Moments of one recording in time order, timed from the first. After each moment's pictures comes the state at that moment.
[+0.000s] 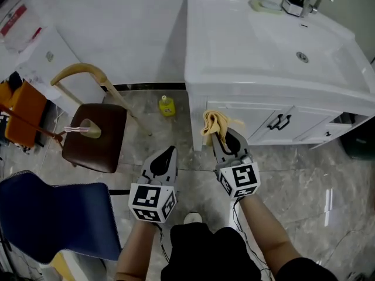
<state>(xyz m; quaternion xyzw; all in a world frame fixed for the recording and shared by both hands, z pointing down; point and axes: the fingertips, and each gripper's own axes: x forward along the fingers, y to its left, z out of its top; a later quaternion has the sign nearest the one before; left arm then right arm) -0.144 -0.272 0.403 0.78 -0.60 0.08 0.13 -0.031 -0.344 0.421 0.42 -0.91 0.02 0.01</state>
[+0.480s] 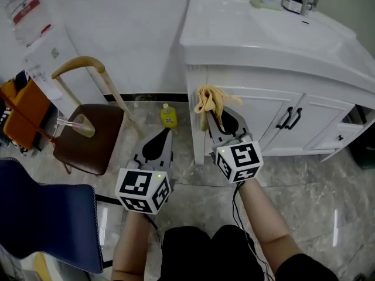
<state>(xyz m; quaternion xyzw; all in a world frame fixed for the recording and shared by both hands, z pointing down) -0.147 -0.289 0.427 0.78 -0.62 0.03 0.04 -0.048 -0.375 0.440 0.40 -0.91 -0.04 -0.05</state>
